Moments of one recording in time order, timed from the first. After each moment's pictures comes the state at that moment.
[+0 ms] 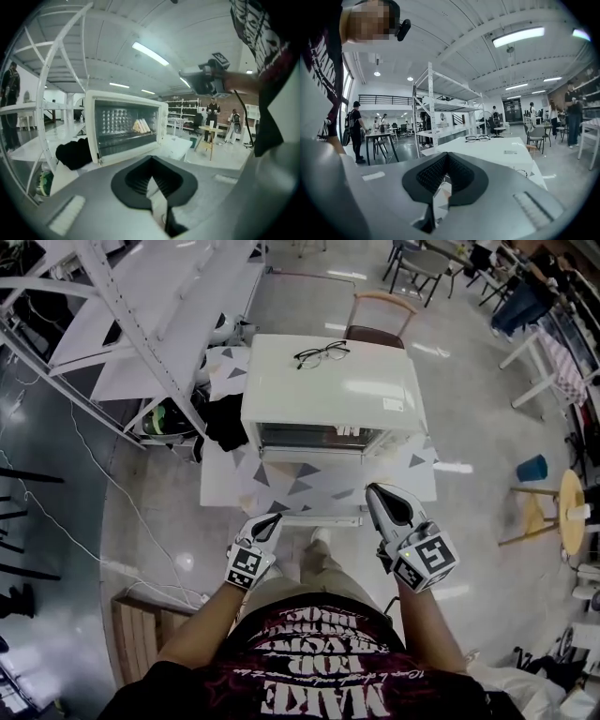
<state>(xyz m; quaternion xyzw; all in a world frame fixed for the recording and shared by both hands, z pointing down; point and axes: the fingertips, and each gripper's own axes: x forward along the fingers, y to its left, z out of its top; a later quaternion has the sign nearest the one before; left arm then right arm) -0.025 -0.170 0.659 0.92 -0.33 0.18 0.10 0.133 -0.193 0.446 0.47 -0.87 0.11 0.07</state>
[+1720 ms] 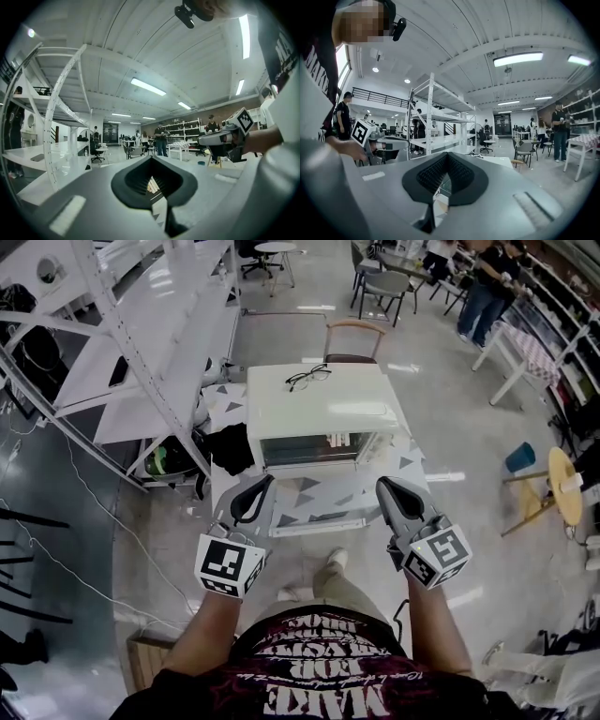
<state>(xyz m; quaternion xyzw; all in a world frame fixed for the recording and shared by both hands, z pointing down) -0.057 -0.198 0.367 0.93 -0.36 0.04 0.00 0.119 -0.151 0.364 0.53 -0.84 0.04 0.05</state>
